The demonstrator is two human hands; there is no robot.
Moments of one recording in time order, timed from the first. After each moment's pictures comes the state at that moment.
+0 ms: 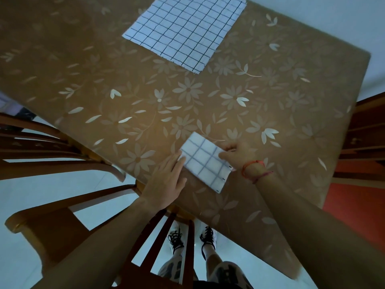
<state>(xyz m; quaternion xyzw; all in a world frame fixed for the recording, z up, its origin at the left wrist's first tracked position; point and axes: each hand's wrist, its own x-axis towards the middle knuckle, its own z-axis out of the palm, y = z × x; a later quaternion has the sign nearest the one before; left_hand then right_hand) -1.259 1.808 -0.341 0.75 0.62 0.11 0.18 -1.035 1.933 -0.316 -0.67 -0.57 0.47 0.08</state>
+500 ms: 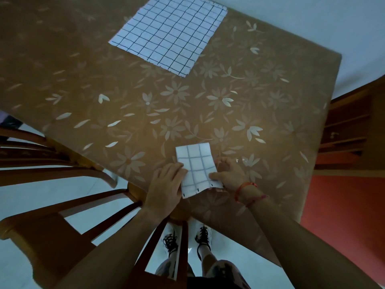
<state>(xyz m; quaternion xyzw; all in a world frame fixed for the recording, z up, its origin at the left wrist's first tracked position) -1.228 1.790 -0.342 0.77 0.60 0.18 0.10 -1.026 1.861 -0.292 -0.67 -0.36 0.62 0.18</state>
